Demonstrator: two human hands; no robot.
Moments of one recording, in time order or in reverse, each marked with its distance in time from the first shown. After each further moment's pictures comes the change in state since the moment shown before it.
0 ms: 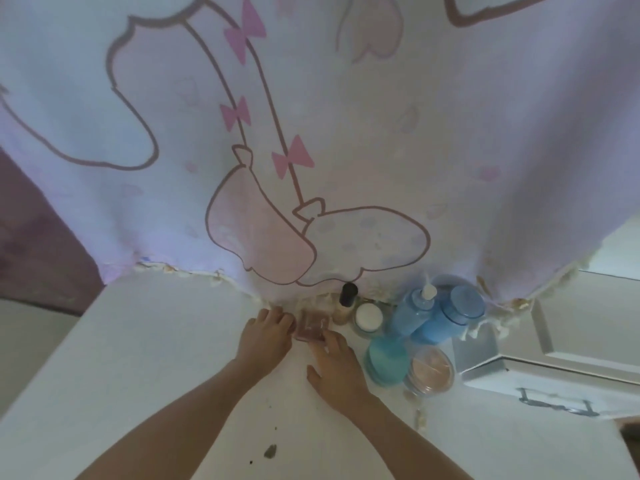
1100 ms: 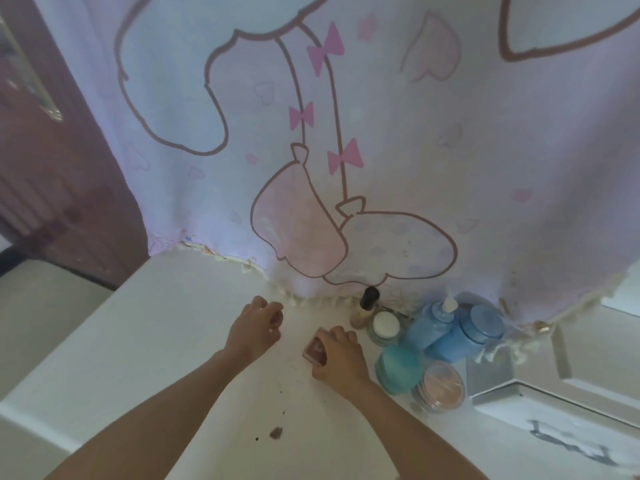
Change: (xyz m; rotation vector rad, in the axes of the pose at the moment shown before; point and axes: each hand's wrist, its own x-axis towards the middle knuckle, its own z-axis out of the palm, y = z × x) left_hand -0.035 -0.022 -0.024 -0.342 -0.001 -0.400; right_hand 0.013 -0.014 -0.013 -0.057 -0.147 0.021
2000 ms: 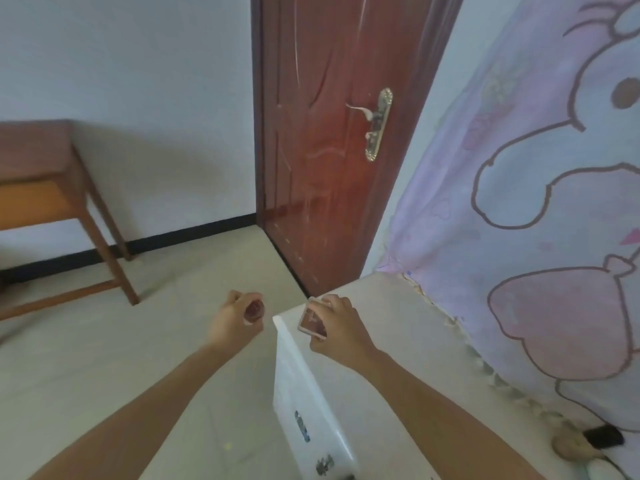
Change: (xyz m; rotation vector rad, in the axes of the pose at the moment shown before) left_hand -0.256 -0.193 -0.178 -0.287 0.628 -0.600; right_hand -0.025 -0.325 0.015 -0.139 0.018 -0.914
